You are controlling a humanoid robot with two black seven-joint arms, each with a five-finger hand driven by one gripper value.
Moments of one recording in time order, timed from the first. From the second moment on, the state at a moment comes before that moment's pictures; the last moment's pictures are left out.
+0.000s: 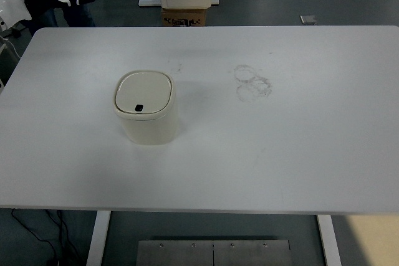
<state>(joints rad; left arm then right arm) -1.04 0.71 -0.55 -0.86 0.28 -0.44 -0.24 0.00 0.00 0.28 0.14 -0.22 0.06 0.42</state>
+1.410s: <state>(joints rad) -0.85 0.28 -0.66 -0.27 -0.19 -0.46 -0.30 0.00 0.00 0.29 0.14 -0.22 0.07 0.42</state>
